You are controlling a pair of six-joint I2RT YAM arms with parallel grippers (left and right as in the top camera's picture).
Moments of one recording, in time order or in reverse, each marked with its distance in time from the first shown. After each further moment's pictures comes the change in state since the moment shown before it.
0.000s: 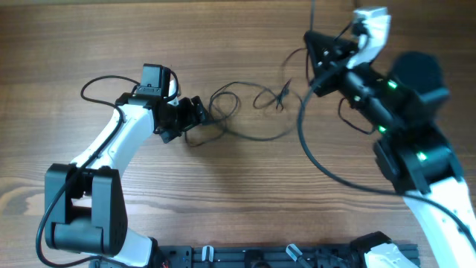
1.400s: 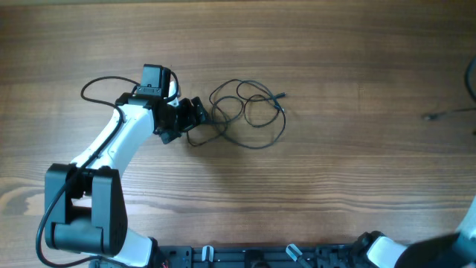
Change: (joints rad) left arm 0.000 0.000 0.000 -0.012 0.000 0.000; right arm -1.009 0.292 0.014 -0.280 0.395 -0.020
